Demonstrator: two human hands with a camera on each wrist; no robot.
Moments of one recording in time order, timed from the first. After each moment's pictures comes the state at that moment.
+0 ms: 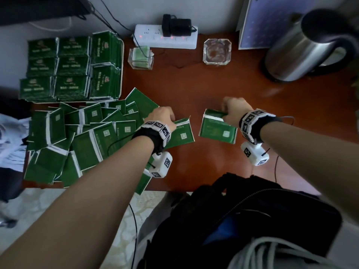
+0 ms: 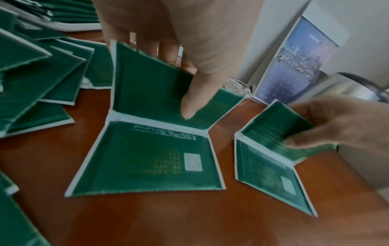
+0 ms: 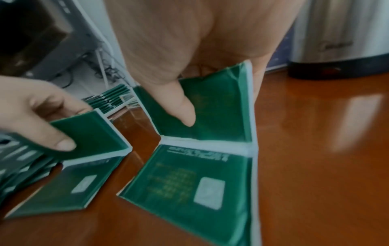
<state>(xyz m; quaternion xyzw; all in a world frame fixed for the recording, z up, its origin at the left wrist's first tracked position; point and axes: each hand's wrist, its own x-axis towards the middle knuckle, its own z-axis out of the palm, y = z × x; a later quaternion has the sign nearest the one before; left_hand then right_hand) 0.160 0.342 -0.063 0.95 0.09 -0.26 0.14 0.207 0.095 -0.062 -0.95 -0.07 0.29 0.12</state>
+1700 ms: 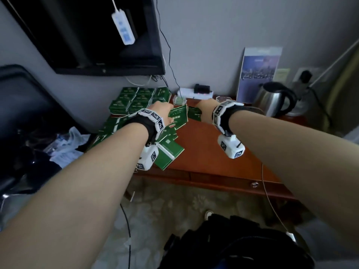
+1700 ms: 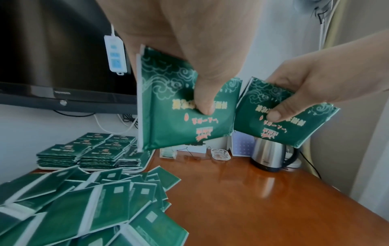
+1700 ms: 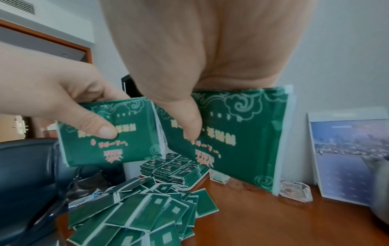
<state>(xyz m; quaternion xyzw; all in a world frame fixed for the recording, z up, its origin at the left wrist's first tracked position) -0.091 0.353 0.178 1.00 0.05 -0.07 0.03 -0.004 0.181 0.151 -0.95 -0.29 0.08 0.05</state>
